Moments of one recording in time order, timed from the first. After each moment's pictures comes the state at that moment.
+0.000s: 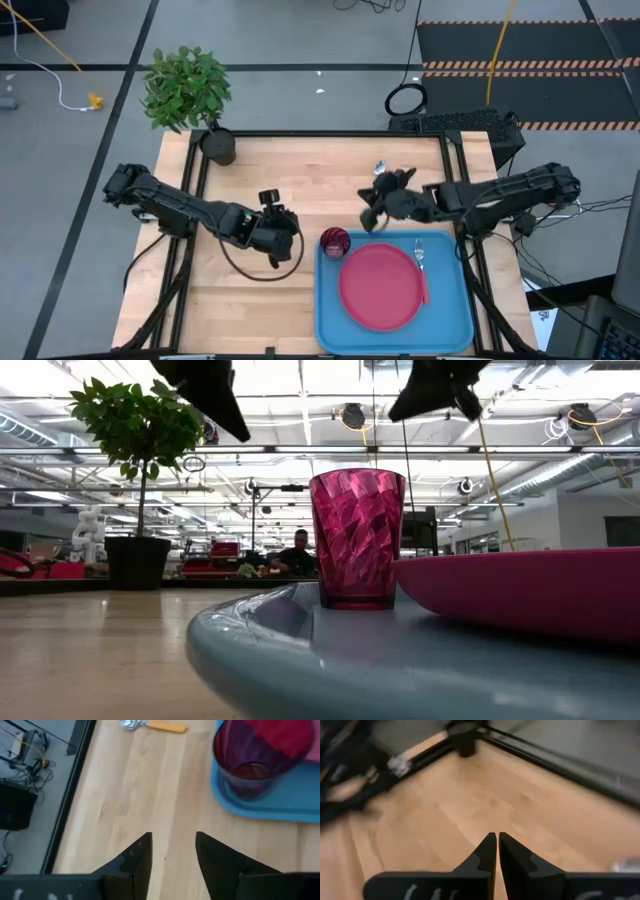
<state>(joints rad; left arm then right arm) -0.32 1.54 1.28 -0.85 -0.61 -0.25 0.14 1.24 1.01 -0.44 0.58 0.65</state>
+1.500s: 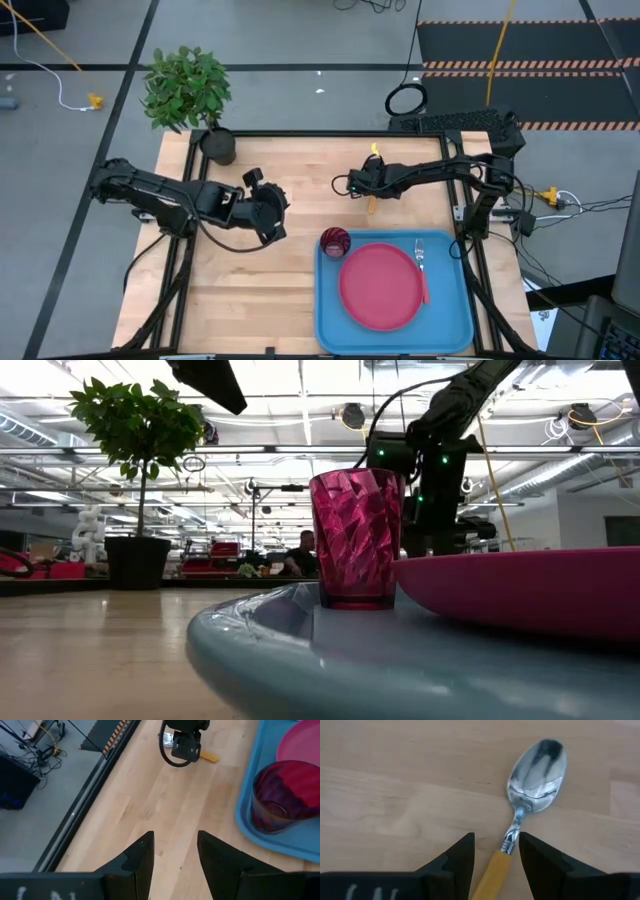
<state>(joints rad) -0.24 1.37 1.28 -0.86 -0.62 -0.33 -0.26 1.76 1.00 -0.65 0.49 1.09</state>
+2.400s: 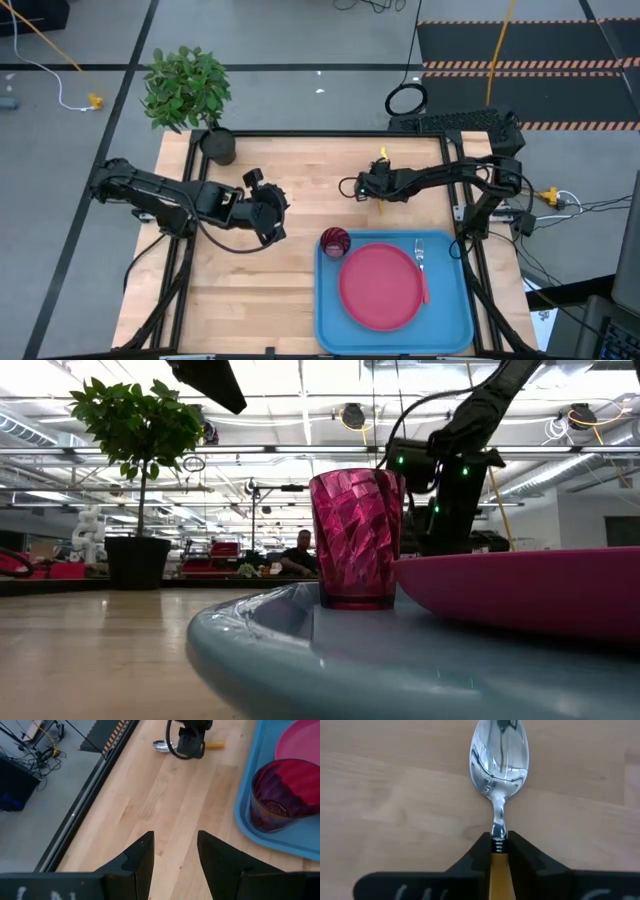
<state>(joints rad) -0.24 1.37 1.28 -0.86 -0.62 -0.32 -0.26 1.70 0.84 -0.46 0.45 1.07</state>
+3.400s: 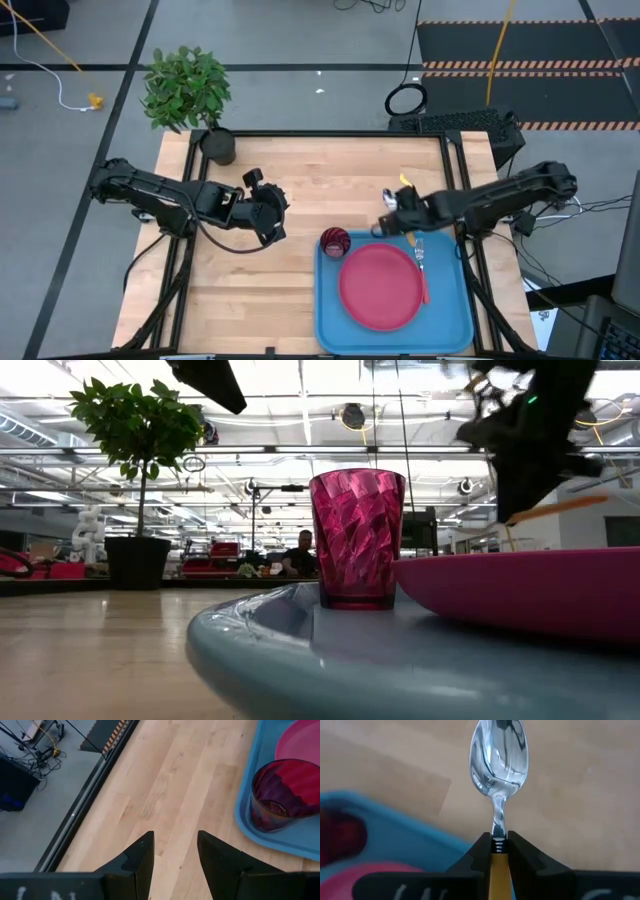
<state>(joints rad) -0.24 1.37 1.28 -0.86 -0.62 -0.32 0.19 1.26 0.84 -0.97 0.39 1.35</state>
